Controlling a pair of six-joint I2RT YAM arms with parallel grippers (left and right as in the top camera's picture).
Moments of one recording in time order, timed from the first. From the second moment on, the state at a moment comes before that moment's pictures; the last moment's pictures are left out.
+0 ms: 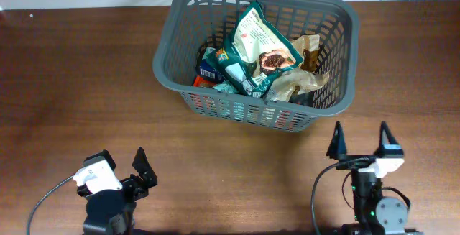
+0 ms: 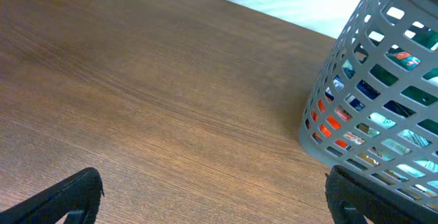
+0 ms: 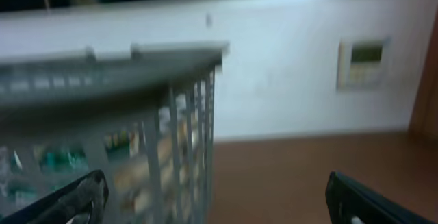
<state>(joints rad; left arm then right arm) -0.21 0.21 0.56 -0.83 -0.37 -0.42 0.02 0.01 0.02 0.13 0.04 0.07</state>
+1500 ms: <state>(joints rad) -0.21 0.21 0.54 -0.55 -0.36 -0.43 0.06 0.01 0.01 -0.07 0.03 0.07</state>
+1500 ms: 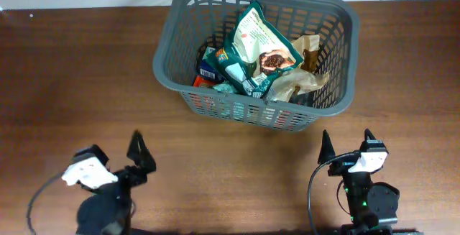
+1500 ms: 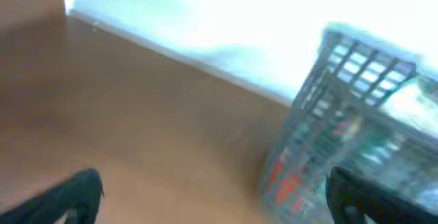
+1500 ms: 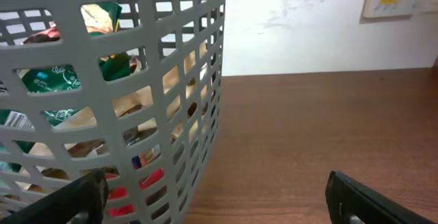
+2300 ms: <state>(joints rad) 0.06 0.04 0.07 0.54 -0.16 -0.40 0.07 0.01 0.01 -0.07 0.03 0.07</state>
